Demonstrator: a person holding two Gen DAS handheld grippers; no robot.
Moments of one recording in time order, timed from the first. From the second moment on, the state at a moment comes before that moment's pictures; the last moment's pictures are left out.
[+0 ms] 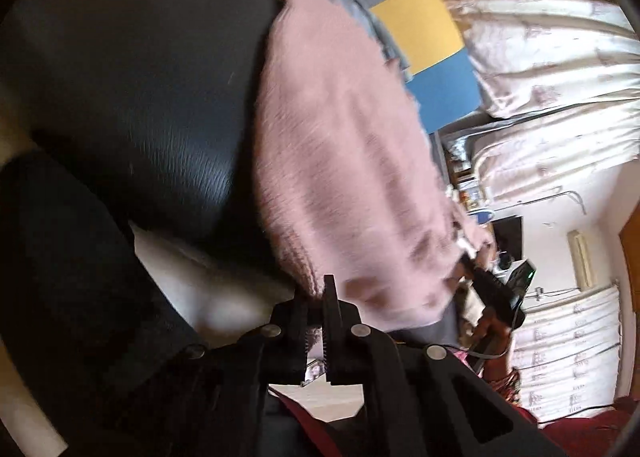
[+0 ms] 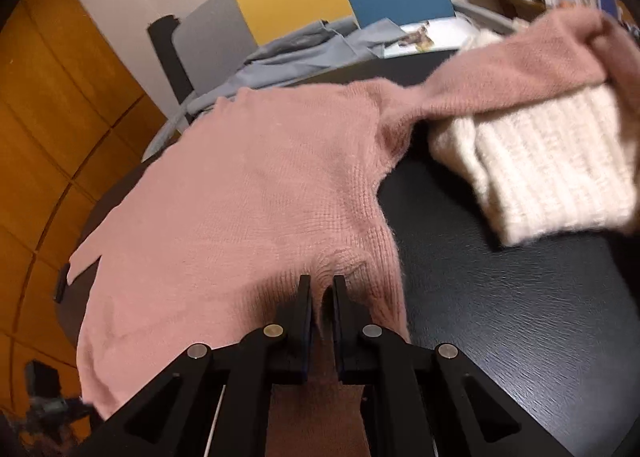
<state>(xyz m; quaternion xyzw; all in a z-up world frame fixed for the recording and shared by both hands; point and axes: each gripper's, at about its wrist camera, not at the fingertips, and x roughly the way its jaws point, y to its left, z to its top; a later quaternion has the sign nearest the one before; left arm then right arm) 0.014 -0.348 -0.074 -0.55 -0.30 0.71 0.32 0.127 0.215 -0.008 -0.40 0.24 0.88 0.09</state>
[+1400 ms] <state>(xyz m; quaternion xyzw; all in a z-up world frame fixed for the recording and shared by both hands) -0.157 -0.197 -0.048 -0.40 0.16 0.89 0.17 0.009 0.160 -0.042 -0.44 0.02 0.90 0.02</state>
